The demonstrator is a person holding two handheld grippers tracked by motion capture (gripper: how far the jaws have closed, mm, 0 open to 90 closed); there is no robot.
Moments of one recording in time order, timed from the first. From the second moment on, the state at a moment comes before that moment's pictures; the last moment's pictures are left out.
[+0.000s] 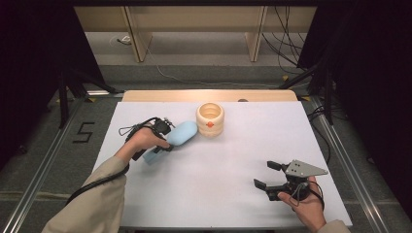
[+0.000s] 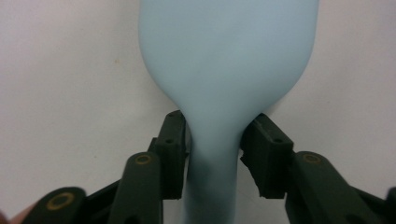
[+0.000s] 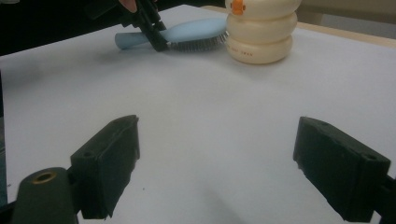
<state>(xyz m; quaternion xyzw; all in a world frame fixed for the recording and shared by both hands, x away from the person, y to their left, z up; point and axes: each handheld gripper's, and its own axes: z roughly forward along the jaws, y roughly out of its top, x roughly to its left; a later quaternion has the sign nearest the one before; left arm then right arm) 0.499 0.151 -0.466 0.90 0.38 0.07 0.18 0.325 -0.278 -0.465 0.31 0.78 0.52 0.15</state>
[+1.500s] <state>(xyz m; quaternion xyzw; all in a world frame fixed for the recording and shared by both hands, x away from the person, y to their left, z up) 0.479 0.163 -0.454 0.85 0.45 0.11 0.27 0.325 -0.278 -0.466 0.31 0.78 0.52 0.15</state>
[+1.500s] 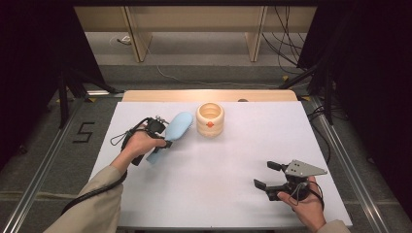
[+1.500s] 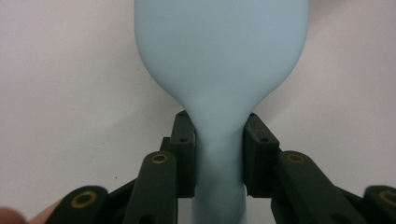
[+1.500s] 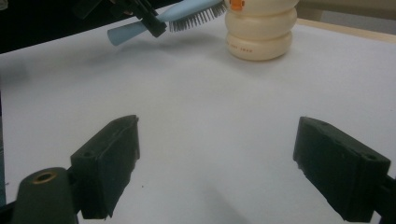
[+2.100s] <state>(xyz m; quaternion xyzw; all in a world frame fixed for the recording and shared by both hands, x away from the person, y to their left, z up) 0.448 0.167 -0.445 0.77 0.49 0.13 0.38 0.325 -0.277 -0.467 0.31 0.78 0.52 0.15</state>
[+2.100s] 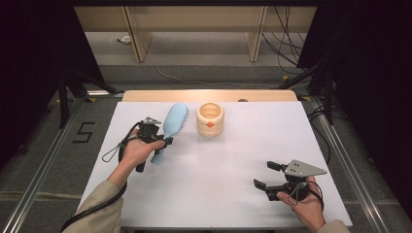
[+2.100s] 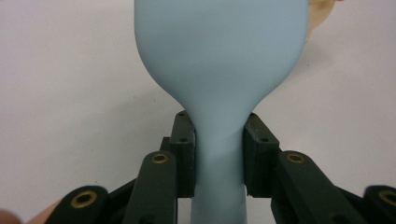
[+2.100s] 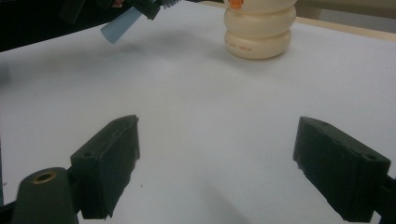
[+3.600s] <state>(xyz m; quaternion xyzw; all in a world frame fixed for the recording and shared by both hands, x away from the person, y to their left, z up) 0.408 0.148 -0.427 0.72 0.47 0.17 0.49 0.326 -0.264 -0.463 0.33 0.77 0.53 0.15</state>
